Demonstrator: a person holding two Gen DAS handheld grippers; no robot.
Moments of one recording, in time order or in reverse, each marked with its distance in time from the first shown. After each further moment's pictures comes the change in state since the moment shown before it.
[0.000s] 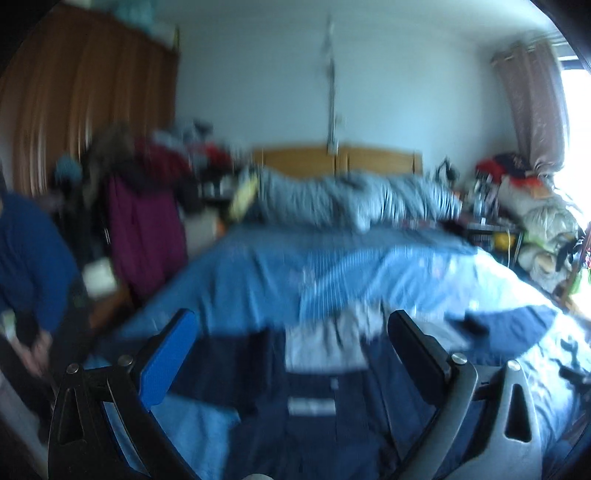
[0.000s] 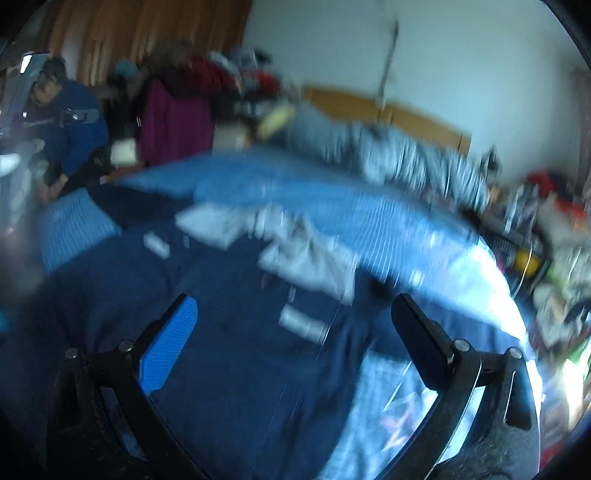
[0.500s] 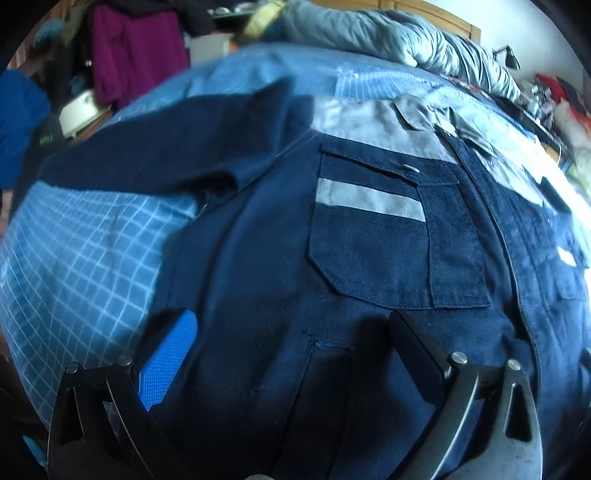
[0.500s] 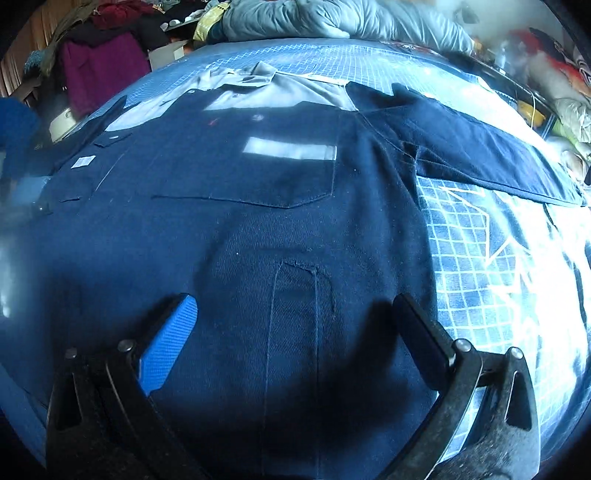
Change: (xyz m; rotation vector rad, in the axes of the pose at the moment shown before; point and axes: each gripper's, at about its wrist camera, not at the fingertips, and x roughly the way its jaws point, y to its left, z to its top) left arm 0.183 -0.021 -0.233 -0.071 0.575 0.087; right arm 0.056 -0.027 -0.080 0.320 0.361 0.018
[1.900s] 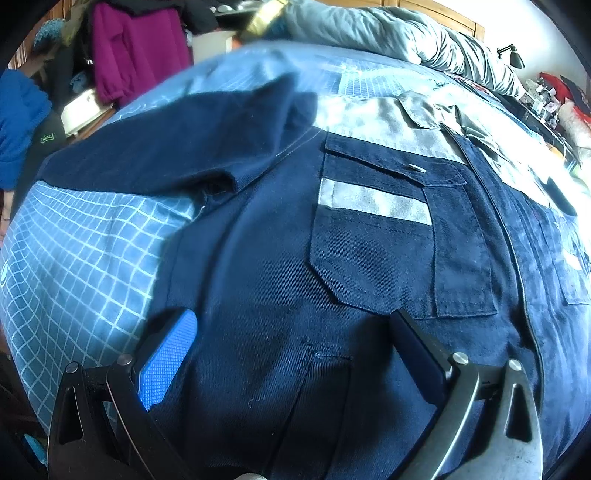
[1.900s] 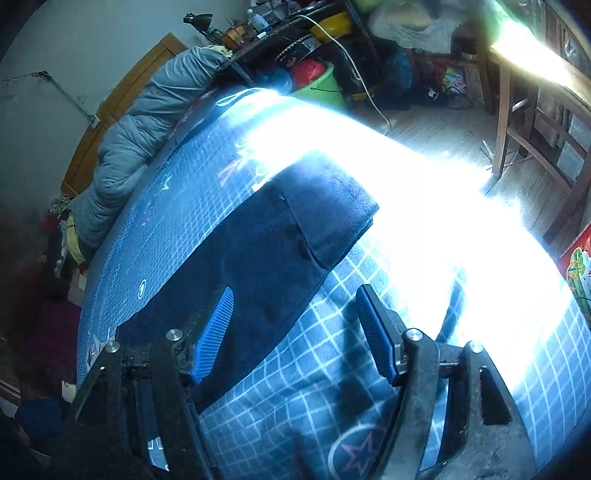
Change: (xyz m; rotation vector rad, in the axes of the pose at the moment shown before) left arm -0.012 -0.005 -0.006 -0.014 0.009 0.009; right arm -0.021 -0.497 0.021 0.862 -0.161 0.025
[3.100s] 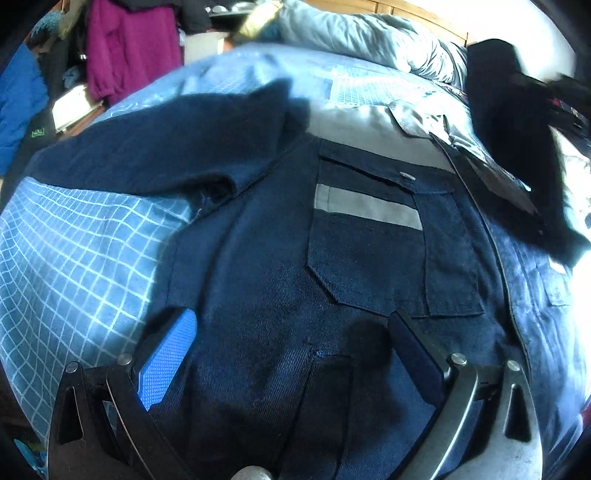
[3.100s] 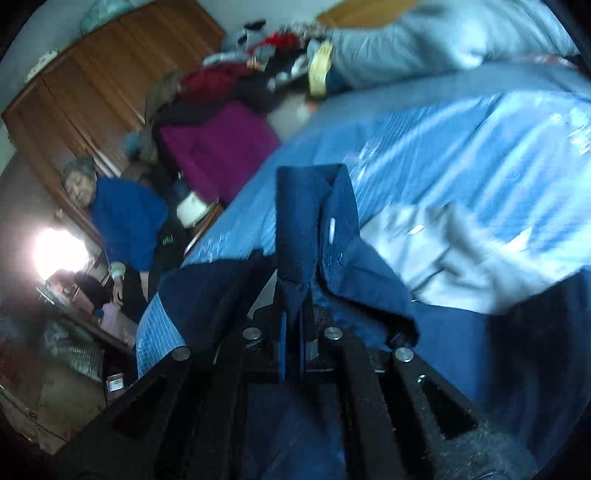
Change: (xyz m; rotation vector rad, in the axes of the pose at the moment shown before) left arm -0.005 0.007 -0.003 -0.002 -0.017 -0.070; right arm 0.074 0.560 -0.320 -0.726 0.358 0.631
